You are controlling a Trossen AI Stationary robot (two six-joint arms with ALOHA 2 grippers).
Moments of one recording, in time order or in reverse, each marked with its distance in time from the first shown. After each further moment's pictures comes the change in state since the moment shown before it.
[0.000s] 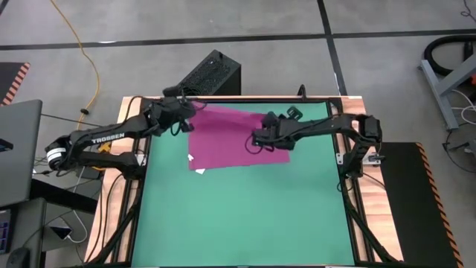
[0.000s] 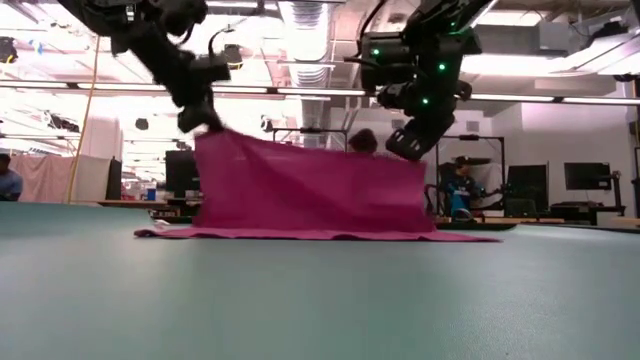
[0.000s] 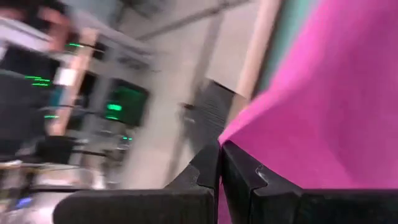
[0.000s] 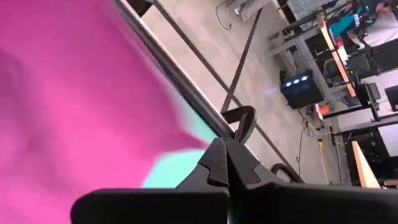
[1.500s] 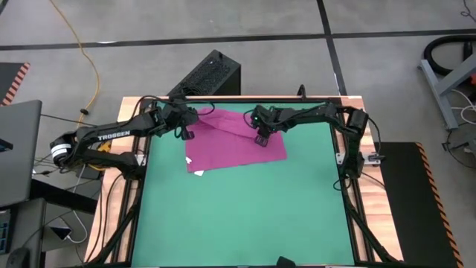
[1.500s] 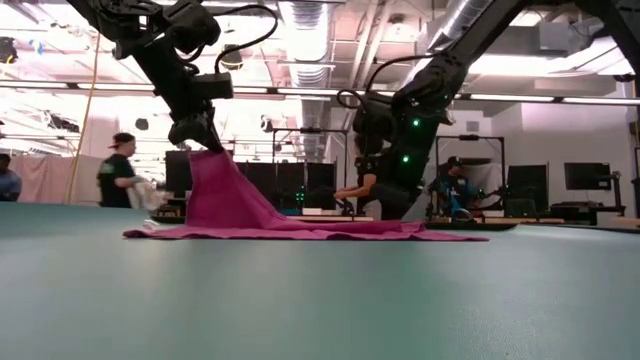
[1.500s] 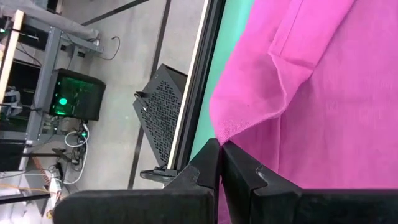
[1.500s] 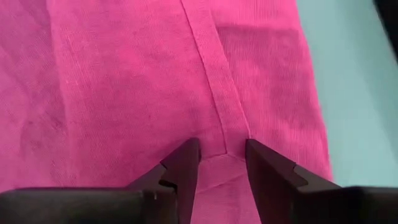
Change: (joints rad) left arm 0.006 0.081 0.013 -0.159 0.138 -0.093; right arm -0.294 0.189 -0.109 0.638 -0.858 -0.624
